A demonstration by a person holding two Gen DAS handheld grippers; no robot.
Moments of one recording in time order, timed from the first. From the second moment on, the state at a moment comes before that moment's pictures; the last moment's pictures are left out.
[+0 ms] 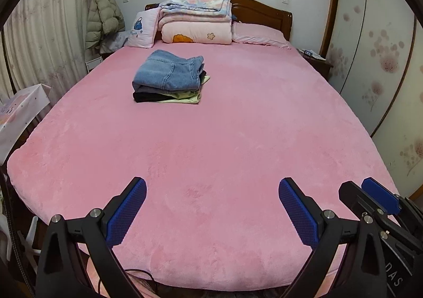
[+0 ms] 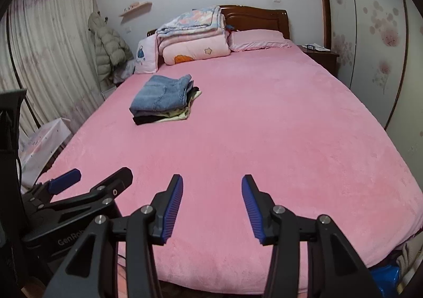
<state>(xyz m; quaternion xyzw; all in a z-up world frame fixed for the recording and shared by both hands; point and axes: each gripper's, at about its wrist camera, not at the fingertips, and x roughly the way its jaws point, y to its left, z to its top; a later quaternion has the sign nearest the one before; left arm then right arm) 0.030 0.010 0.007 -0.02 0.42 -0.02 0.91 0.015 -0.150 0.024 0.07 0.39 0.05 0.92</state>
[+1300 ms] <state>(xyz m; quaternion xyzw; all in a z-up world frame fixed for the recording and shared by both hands) 0.028 0.007 0.006 -0.01 0.43 -0.02 0.90 0.014 -0.156 0.020 0.08 0.40 0.04 0.91</state>
